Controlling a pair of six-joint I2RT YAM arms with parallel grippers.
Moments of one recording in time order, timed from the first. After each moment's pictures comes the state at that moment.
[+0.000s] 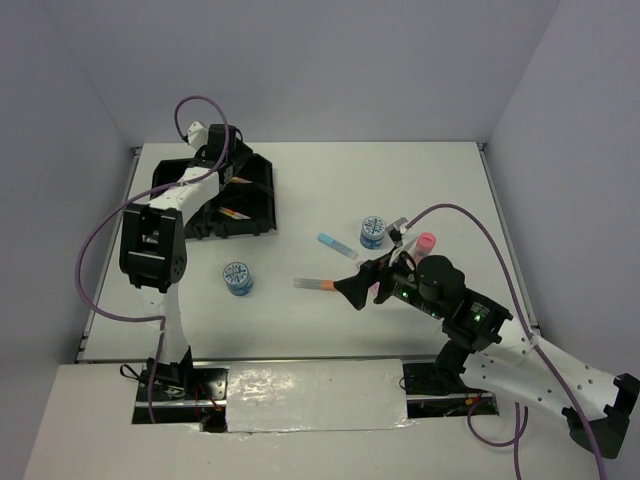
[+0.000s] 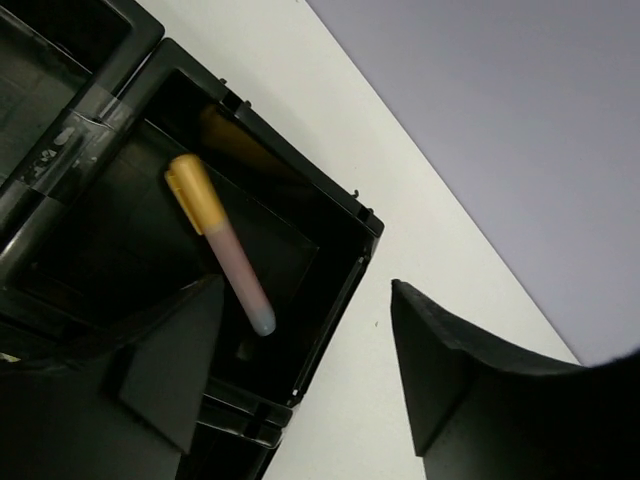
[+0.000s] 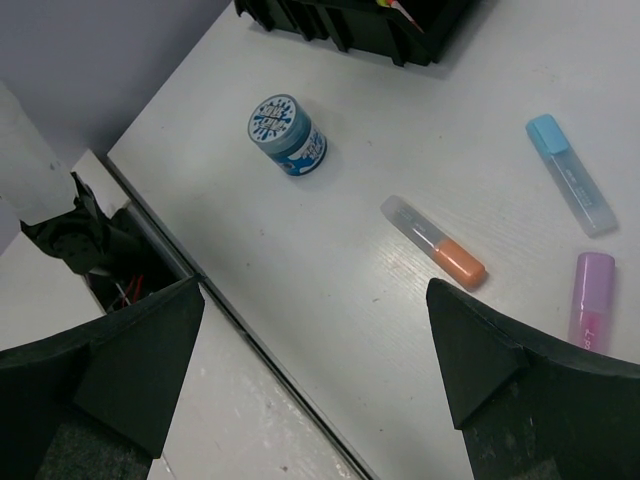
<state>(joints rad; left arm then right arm) -0.16 2.03 1.61 -0.17 -0.34 -0.97 0.89 0.63 0.63 -0.23 0.02 0.46</state>
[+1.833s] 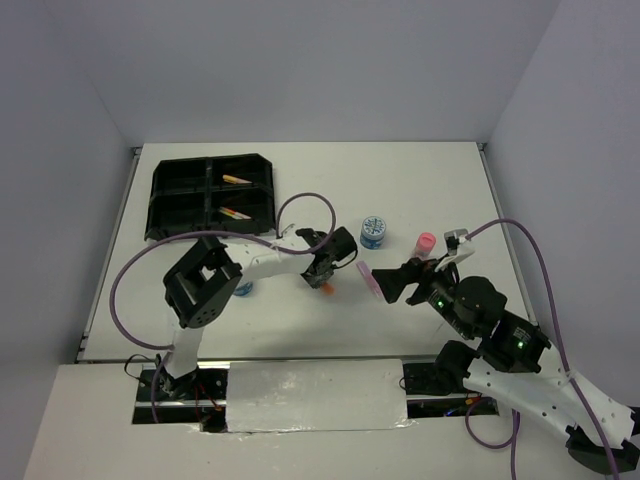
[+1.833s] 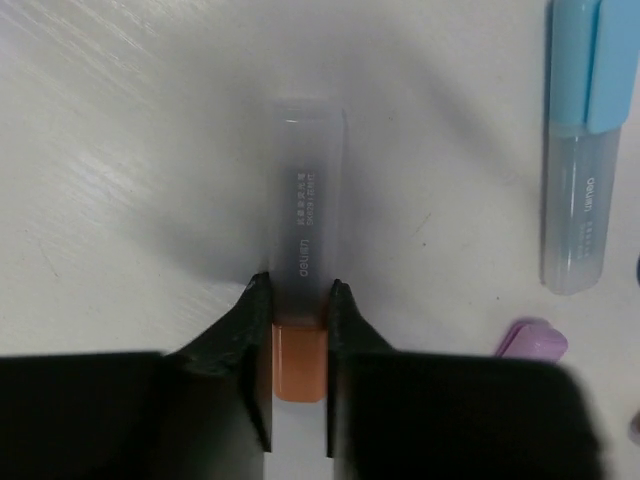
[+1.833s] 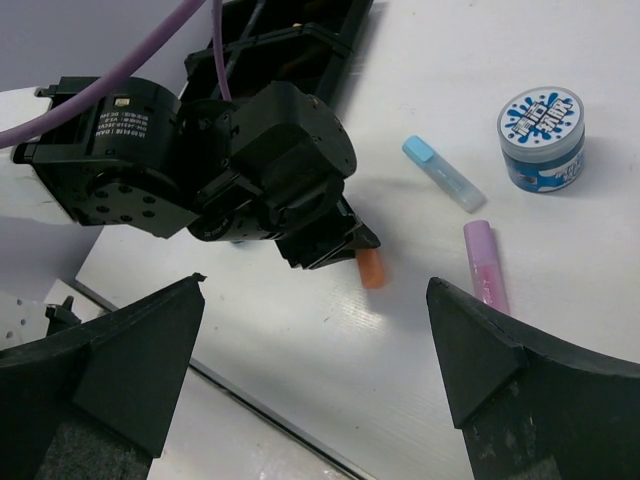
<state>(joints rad) -0.91 2.00 1.42 -0.82 -0.40 -1.69 0.89 0.36 0.64 -0.47 0.34 0.59</state>
